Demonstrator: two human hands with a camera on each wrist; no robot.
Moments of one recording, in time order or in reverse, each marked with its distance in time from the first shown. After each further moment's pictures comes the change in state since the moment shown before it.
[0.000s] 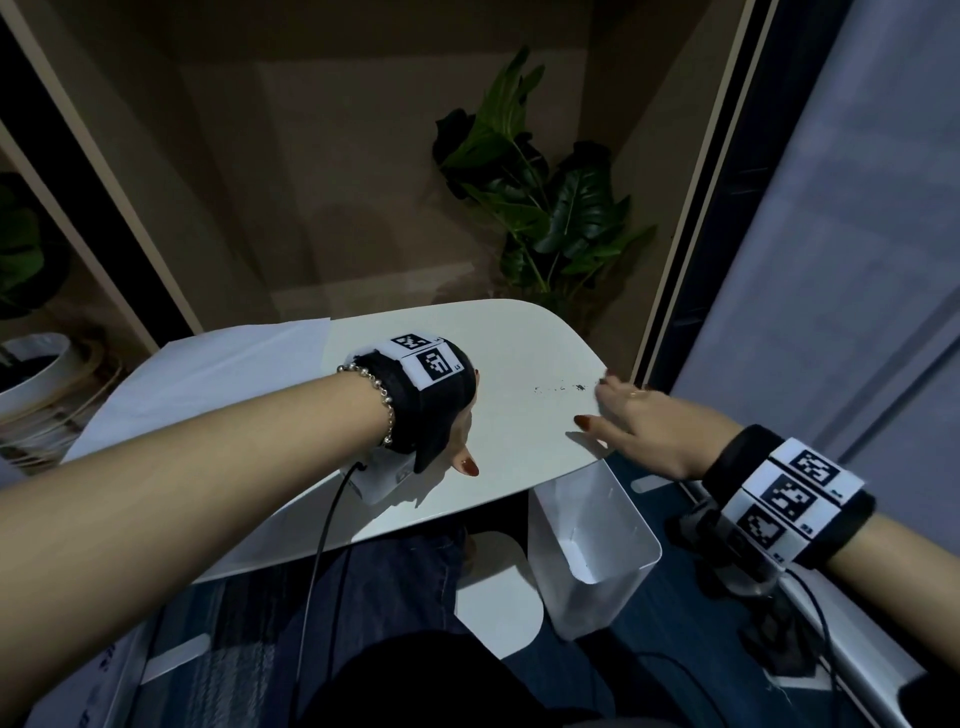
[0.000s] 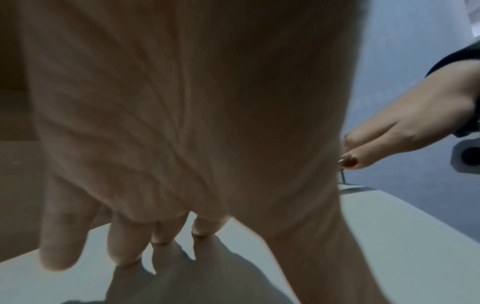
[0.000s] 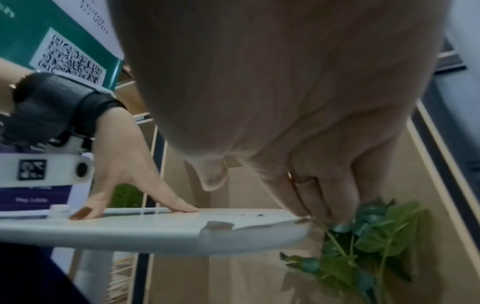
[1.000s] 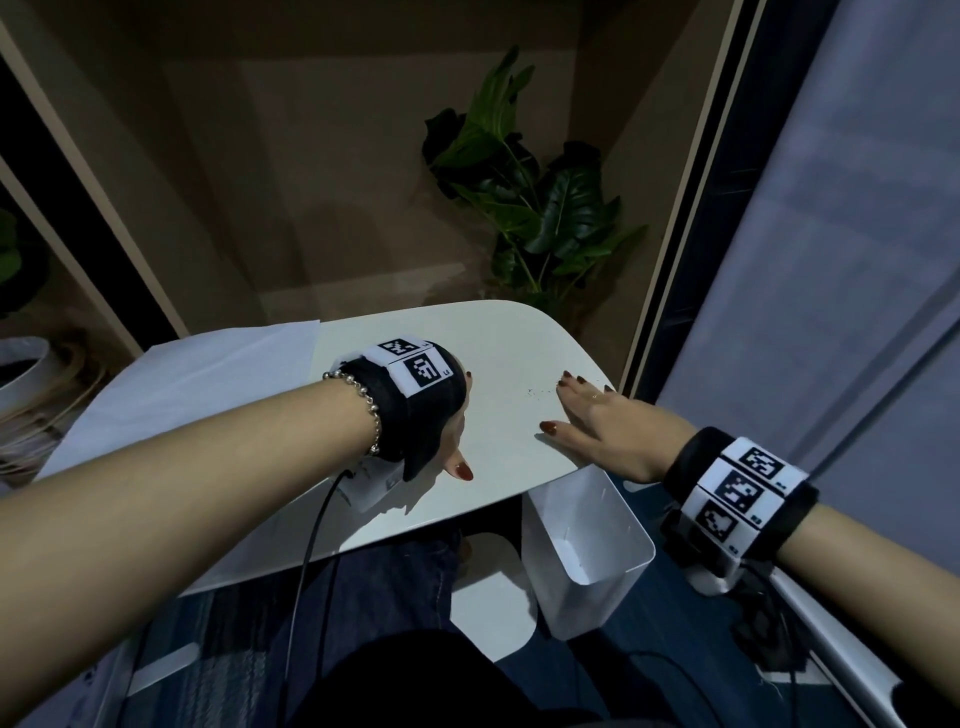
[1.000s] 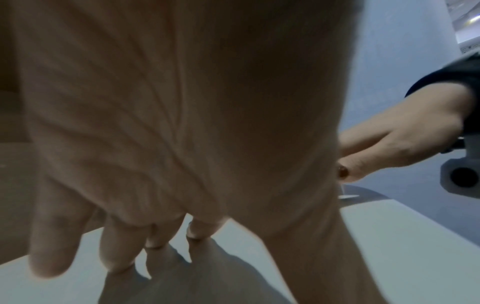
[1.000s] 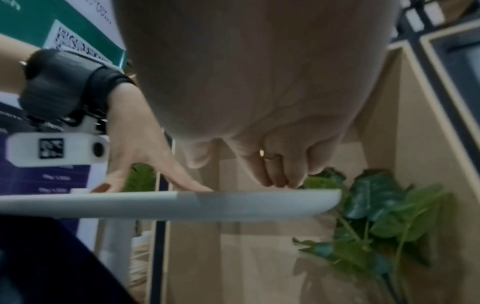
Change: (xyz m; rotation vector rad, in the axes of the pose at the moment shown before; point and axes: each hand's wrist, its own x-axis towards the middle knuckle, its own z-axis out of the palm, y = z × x) left_hand 0.035 -0.006 0.021 0.090 0.043 -0.079; right_hand 0.019 -0.014 0.009 -0.027 0.032 -0.061
